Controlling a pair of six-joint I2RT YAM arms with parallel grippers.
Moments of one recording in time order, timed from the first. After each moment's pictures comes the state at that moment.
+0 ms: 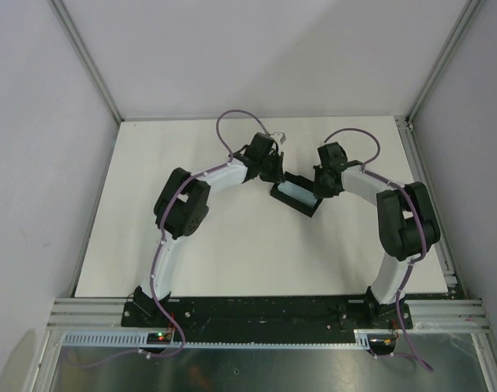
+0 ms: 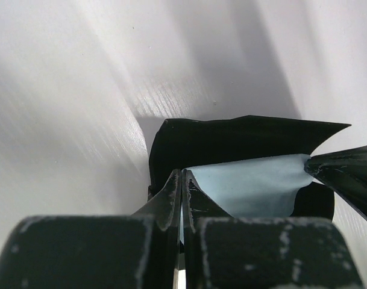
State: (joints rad) left arm -0.61 2.28 1.72 -0.20 0.24 -0.38; right arm 0.30 1.81 1.18 -0.40 0.03 0.34
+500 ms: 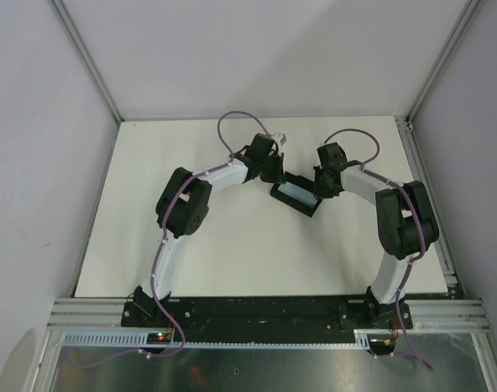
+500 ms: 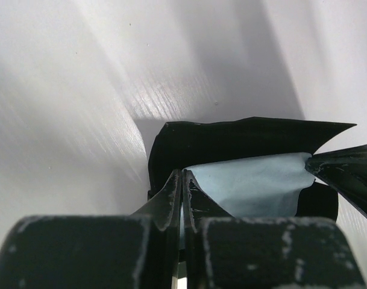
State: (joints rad) left arm -0.60 2.30 1.73 -0.20 0.27 -0.38; right arm 0.30 1.83 1.19 -0.41 0.04 0.35
